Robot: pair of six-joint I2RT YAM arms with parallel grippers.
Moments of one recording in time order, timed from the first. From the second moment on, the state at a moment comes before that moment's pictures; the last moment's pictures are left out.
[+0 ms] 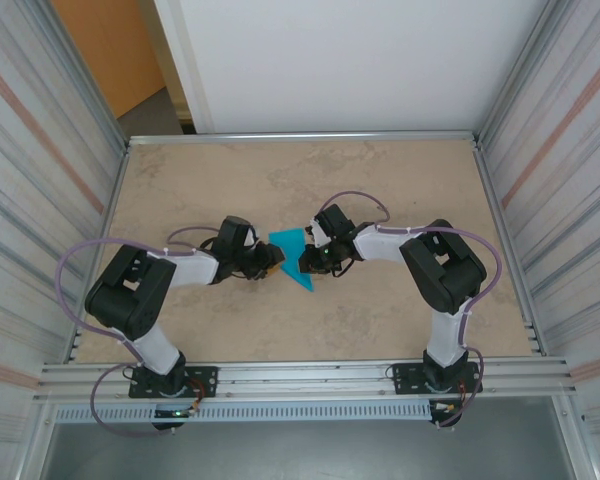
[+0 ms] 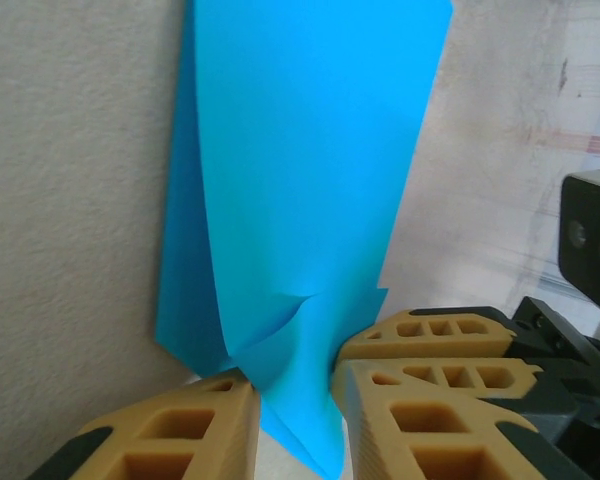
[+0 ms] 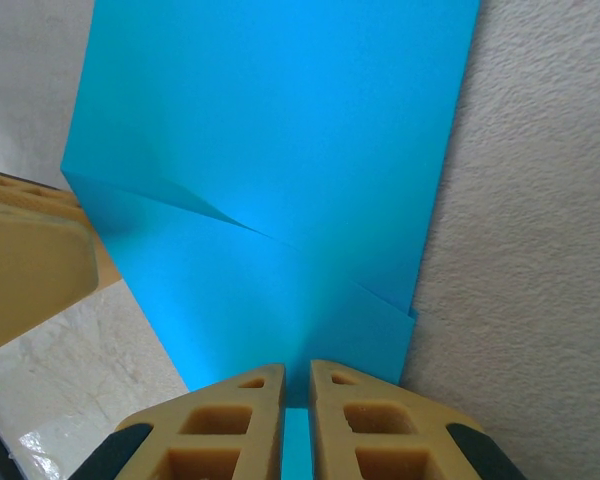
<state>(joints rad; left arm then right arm) -0.47 1.67 0.67 0.18 0.50 -1.05 0.65 1.89 1.04 -0.23 -0.45 0.55</state>
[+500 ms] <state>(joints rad) -0.40 1.76 0.73 0.20 0.64 -0.98 0.65 1.89 1.04 -0.22 -0.45 0.55</state>
